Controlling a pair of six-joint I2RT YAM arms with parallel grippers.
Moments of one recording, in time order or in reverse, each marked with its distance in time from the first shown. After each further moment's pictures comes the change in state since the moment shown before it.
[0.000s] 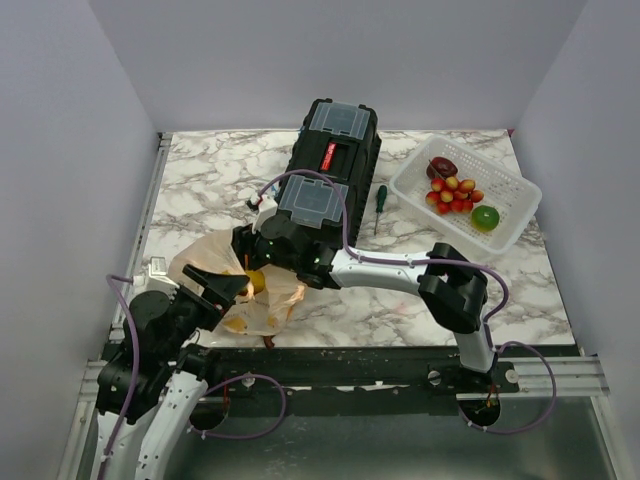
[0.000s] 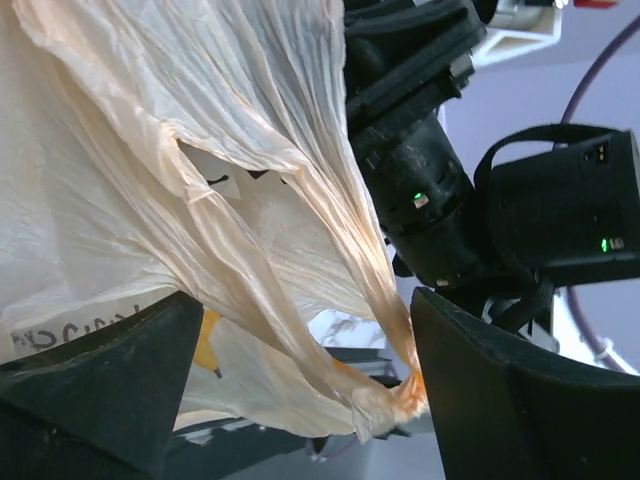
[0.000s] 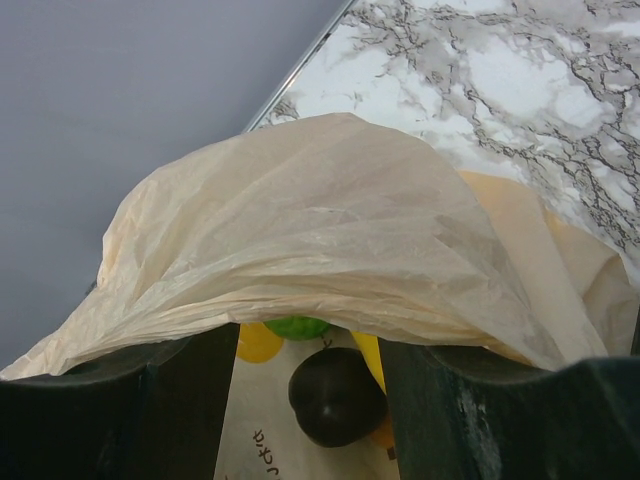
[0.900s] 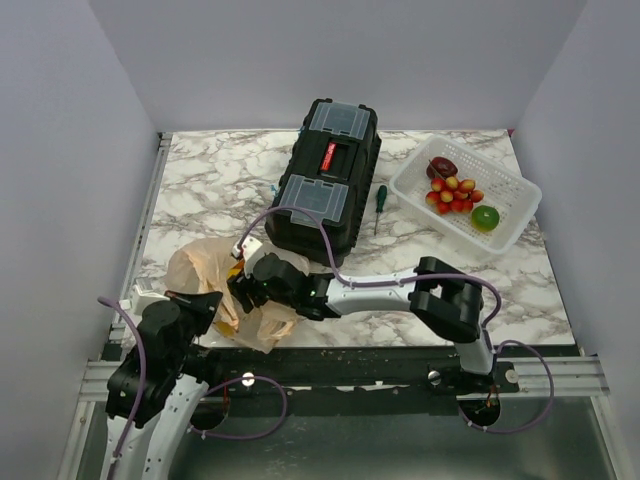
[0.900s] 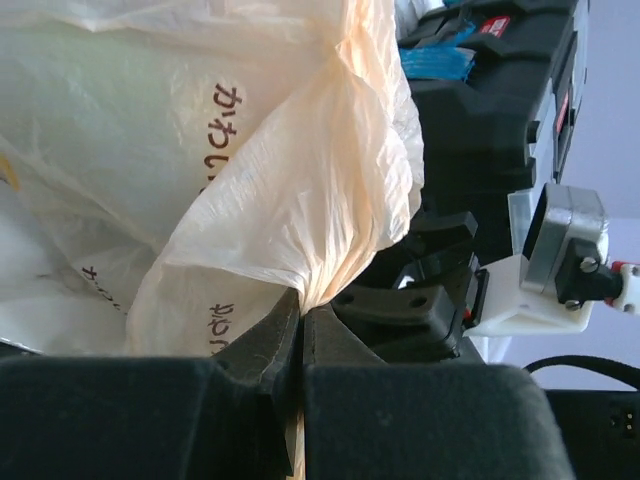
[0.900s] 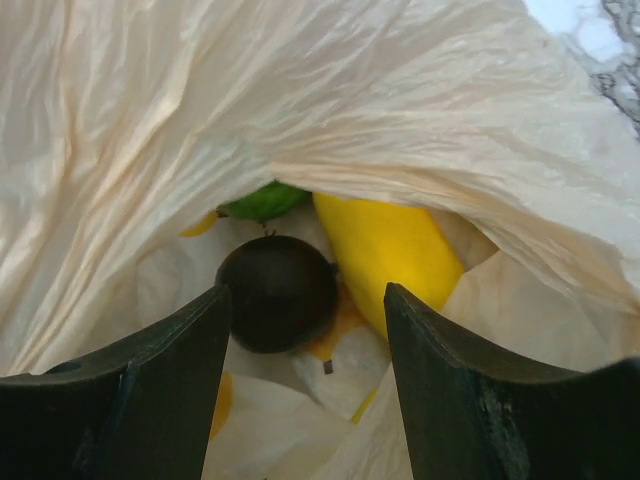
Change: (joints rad) left arm -0.005 -0.120 -0.145 -0.072 -0.338 -0.093; right arm 0.105 0.001 -0.143 0.021 0.113 -0.305
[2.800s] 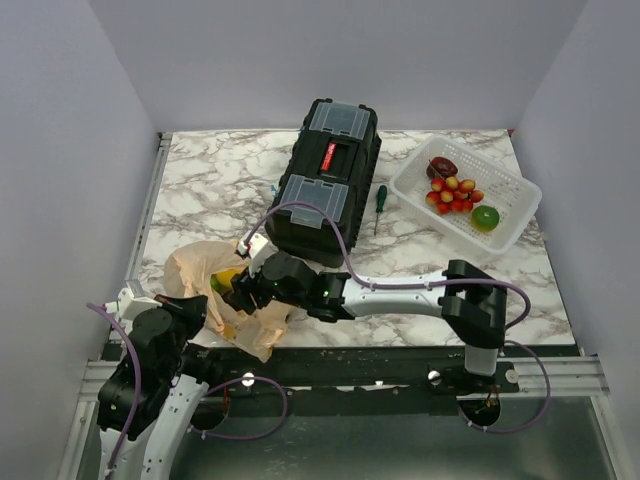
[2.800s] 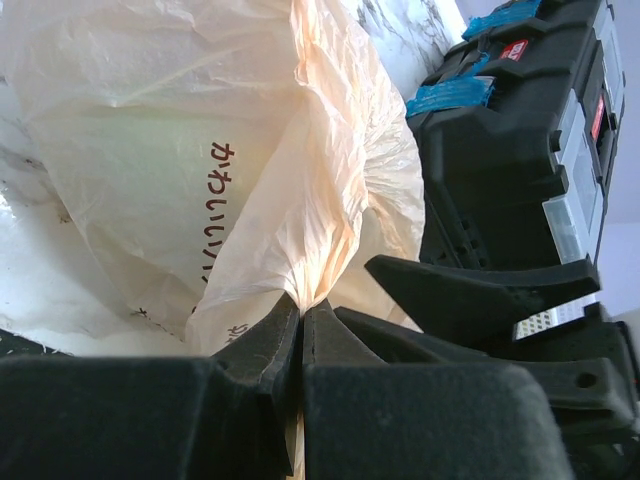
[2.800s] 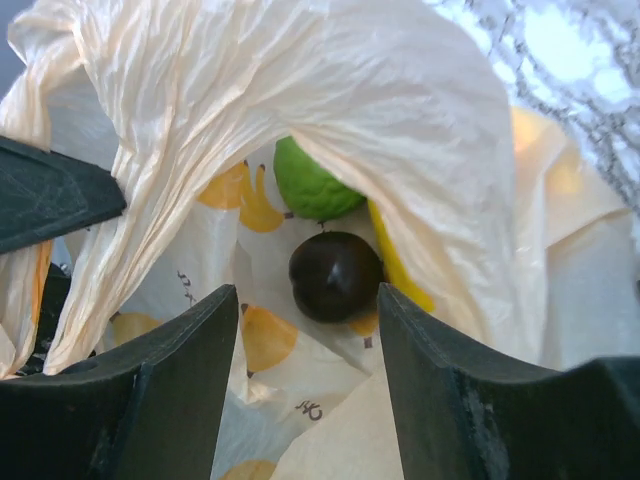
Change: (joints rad) left arm 0.000 -0.034 0.072 -0.079 -0.118 0.203; right arm 0.048 -0.127 -0.045 -0.029 -0.051 0.020
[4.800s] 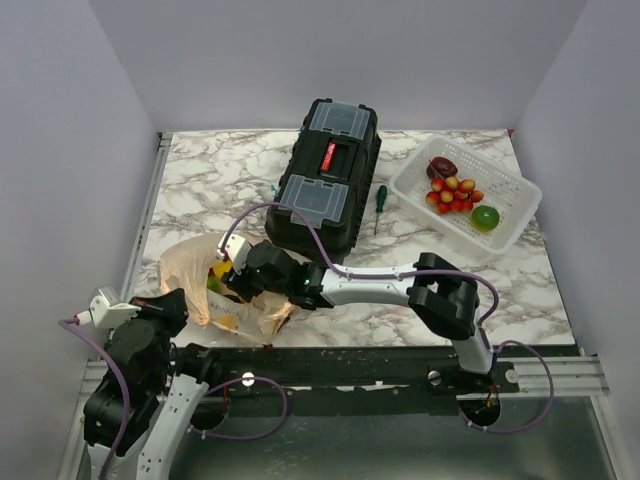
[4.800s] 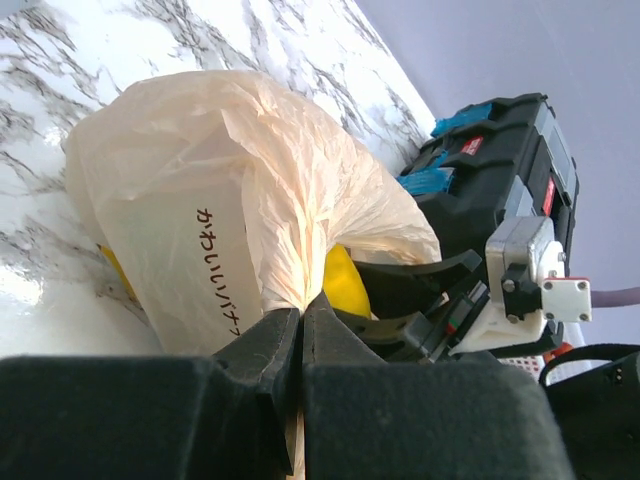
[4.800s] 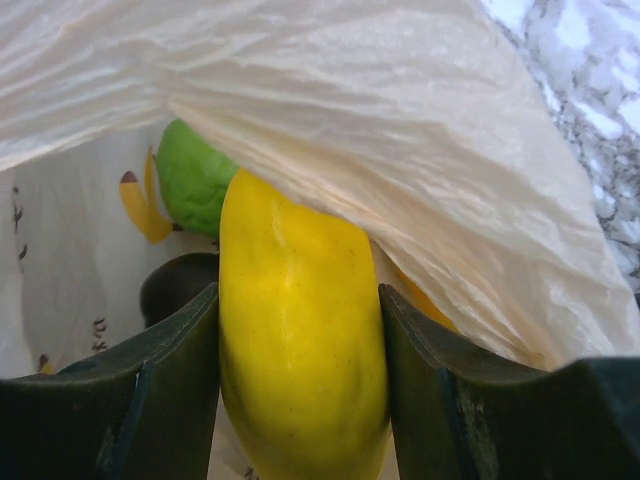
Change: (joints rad) left arm -0.006 0.003 0.110 0.032 -0.158 0.078; right arm -0.053 0.169 0.178 -0.052 -0.002 -0.348
